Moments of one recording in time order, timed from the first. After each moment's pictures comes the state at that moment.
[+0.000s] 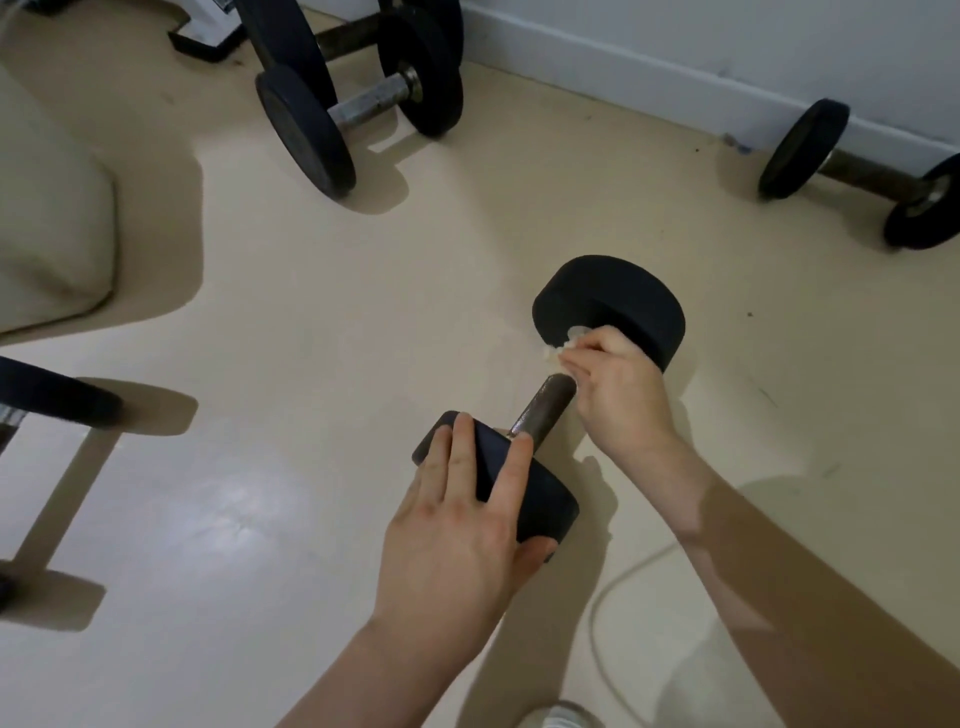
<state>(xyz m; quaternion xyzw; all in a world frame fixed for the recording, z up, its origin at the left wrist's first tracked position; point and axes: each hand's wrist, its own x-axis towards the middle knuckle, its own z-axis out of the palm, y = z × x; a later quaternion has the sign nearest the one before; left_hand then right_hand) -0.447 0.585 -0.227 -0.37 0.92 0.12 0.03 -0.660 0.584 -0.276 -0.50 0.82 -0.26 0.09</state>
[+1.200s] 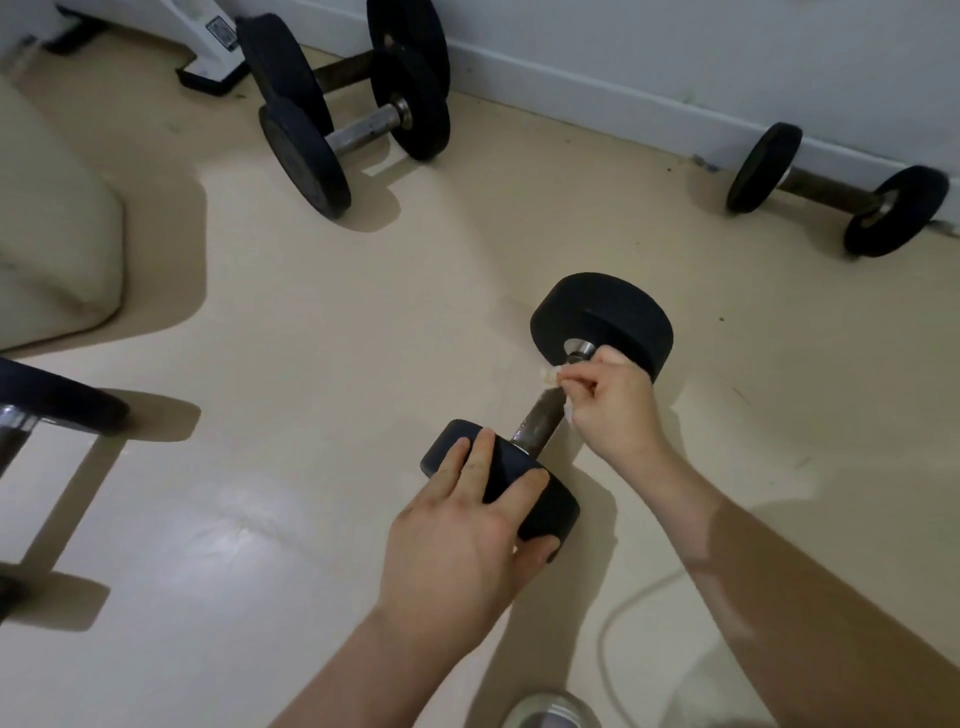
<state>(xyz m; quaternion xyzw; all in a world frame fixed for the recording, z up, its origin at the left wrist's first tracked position) -0.448 0.597 -0.213 -0.33 0.93 0.16 0.01 -0.654 0.604 -0.265 -0.44 0.83 -0.31 0.15</state>
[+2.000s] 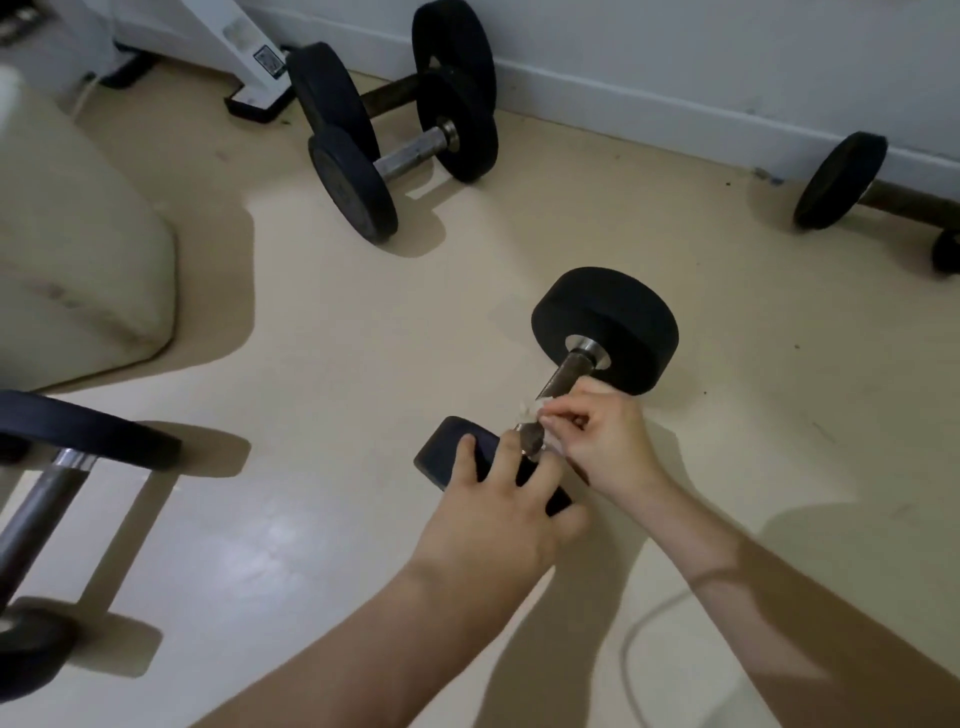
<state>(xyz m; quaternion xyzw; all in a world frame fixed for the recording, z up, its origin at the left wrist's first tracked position) -0.458 0.531 -0.194 -0.13 0.97 0.00 0.19 -0.614 0.552 -0.275 -0.45 0.77 -0.40 0.23</state>
